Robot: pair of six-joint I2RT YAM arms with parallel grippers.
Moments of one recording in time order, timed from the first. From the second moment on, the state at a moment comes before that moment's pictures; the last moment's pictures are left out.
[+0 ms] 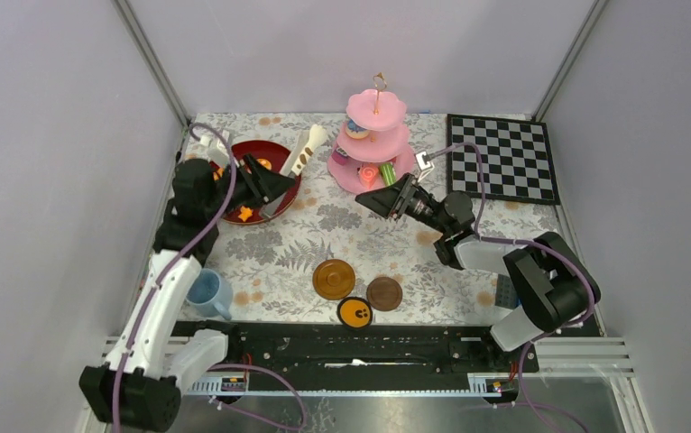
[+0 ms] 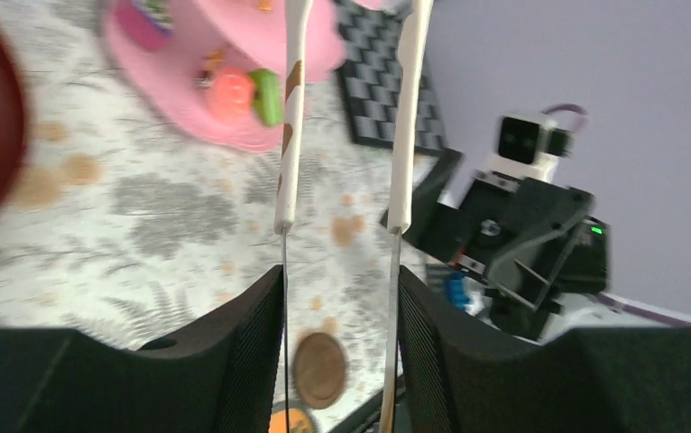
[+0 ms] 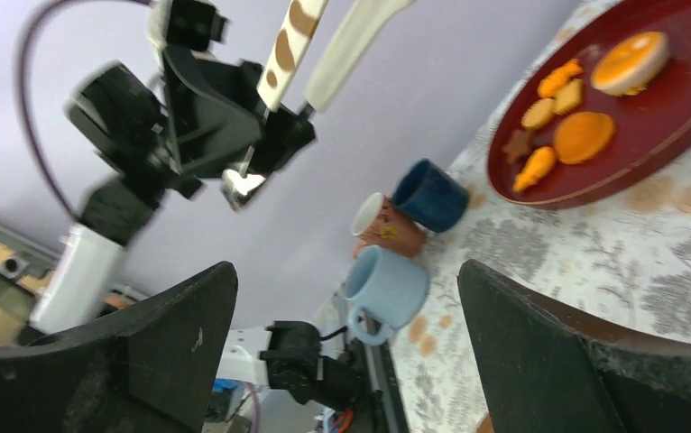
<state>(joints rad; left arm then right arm) -0.17 0.91 0.88 -0.17 0.54 -0.75 0.50 1.54 0.59 1.26 -0.61 1.16</state>
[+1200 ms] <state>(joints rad) 0.13 1.61 1.36 -0.63 0.15 -0.26 0.46 1.83 0.53 1.36 -0.61 1.00</state>
